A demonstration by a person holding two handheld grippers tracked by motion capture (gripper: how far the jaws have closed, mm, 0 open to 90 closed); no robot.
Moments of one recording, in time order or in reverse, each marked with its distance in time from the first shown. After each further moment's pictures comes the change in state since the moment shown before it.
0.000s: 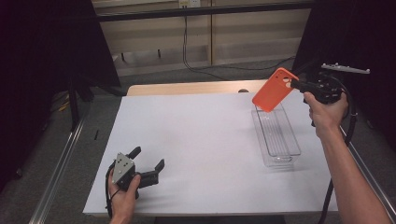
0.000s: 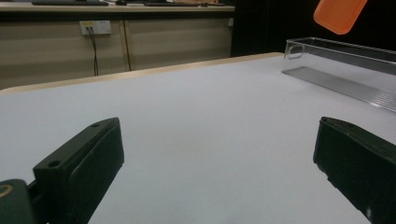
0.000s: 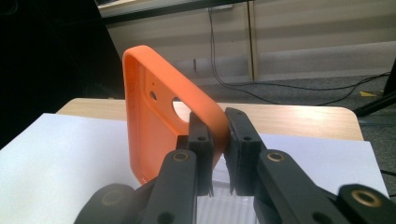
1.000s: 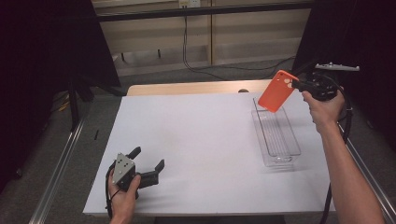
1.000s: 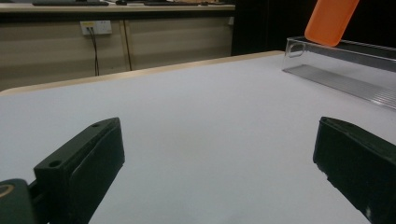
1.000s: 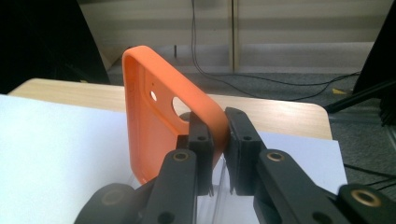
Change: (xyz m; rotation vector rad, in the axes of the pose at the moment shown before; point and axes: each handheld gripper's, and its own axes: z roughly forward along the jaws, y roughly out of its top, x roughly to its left) left arm 0.000 0.000 0.000 0.004 0.001 0.005; right arm -0.023 -0.005 0.030 0.052 -0.068 -0.094
